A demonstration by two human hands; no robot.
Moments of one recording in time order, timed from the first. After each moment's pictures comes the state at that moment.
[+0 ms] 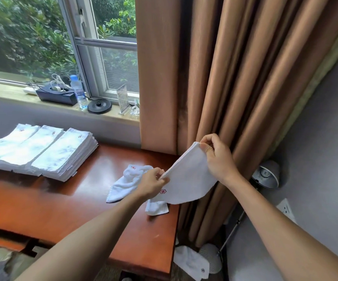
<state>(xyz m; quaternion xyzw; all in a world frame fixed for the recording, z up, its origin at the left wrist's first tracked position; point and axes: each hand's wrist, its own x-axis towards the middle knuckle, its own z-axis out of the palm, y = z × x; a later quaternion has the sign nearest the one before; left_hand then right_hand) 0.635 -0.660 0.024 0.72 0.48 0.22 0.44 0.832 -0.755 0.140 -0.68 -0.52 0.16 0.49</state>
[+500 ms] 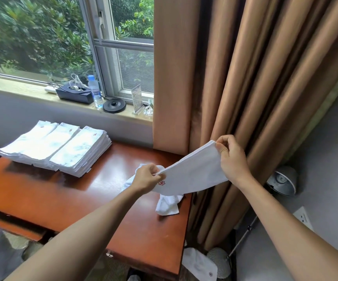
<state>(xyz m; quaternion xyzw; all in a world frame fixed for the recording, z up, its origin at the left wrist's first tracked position) 0.589 -0.634 0.032 0.71 0.55 0.24 0.38 0.837 -0.739 0.131 -0.69 -0.50 0.14 0.51</state>
